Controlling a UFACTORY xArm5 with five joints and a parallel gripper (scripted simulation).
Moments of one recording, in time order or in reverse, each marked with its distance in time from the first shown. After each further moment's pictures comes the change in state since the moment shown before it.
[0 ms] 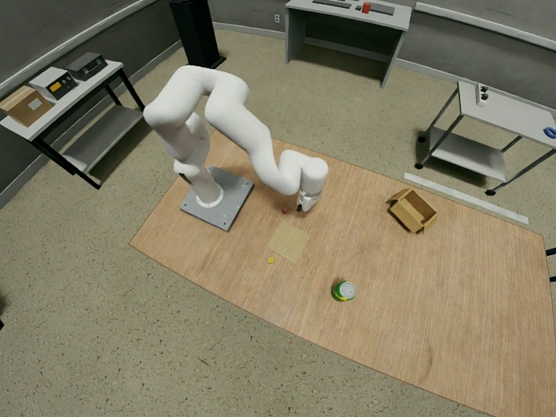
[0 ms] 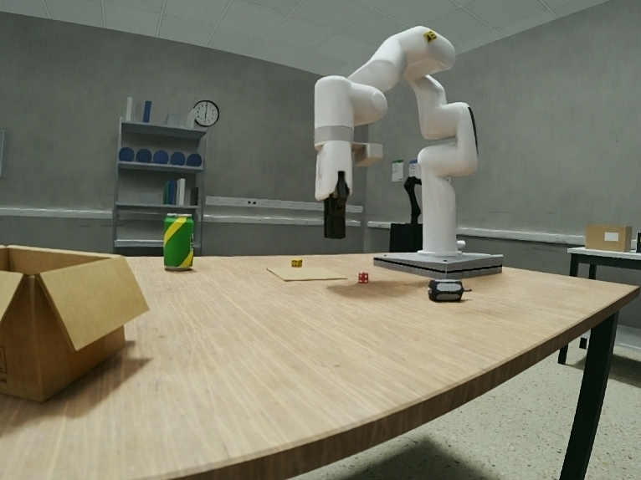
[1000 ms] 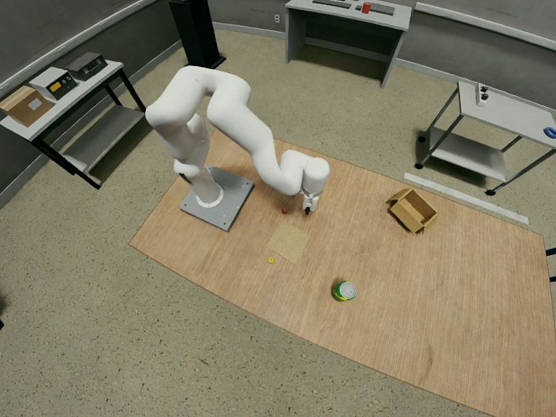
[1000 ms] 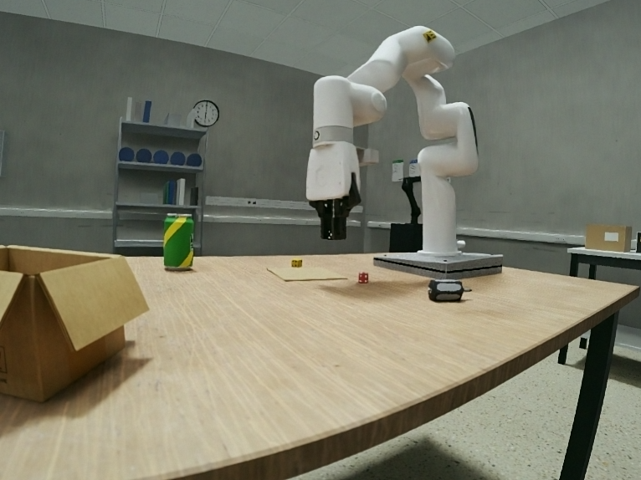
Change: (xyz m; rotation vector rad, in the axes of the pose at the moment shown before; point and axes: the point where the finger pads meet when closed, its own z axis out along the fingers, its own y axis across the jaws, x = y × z) arm -0.003 0.004 0.002 0.000 -0.001 -0.536
